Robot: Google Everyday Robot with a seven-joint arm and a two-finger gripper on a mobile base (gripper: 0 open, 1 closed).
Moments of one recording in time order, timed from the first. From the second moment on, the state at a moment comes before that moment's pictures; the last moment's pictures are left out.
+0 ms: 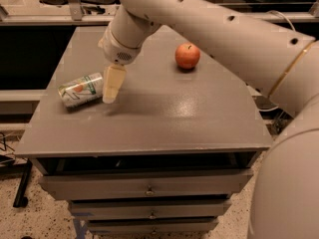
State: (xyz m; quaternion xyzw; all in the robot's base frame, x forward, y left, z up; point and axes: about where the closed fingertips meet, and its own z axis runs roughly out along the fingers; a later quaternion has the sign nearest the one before) arm 0.622 0.144 0.874 -0.76 0.58 0.09 0.29
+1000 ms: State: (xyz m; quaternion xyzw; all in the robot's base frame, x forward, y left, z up) arm 0.609 0.177 0.851 -0.78 0.59 0.06 0.23
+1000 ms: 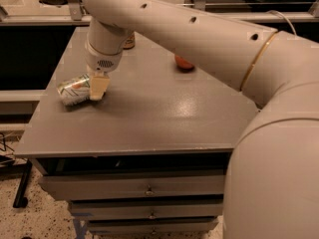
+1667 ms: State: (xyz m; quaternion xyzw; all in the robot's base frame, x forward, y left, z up) arm 0.600 0.167 0.871 -0.78 0.58 0.05 0.24
